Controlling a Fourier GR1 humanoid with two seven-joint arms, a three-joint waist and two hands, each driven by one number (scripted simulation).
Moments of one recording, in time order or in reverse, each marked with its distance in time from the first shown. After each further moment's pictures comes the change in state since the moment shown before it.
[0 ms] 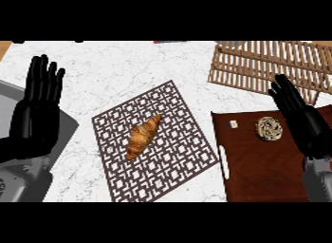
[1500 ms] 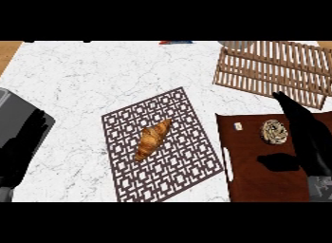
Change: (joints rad) left arm 0.240 0.191 0.033 0.252 0.001 -0.213 0.190; right arm 0.067 -0.166 0.256 -0.240 0.960 -0.120 0.477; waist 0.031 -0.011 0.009
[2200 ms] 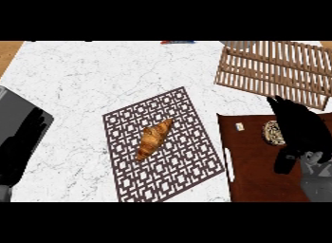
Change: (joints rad) left arm -0.006 -0.026 0.047 0.006 -0.041 -0.034 0.022; right arm -0.172 -0.065 0.082 0.094 0.060 0.504 0.201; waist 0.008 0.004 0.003
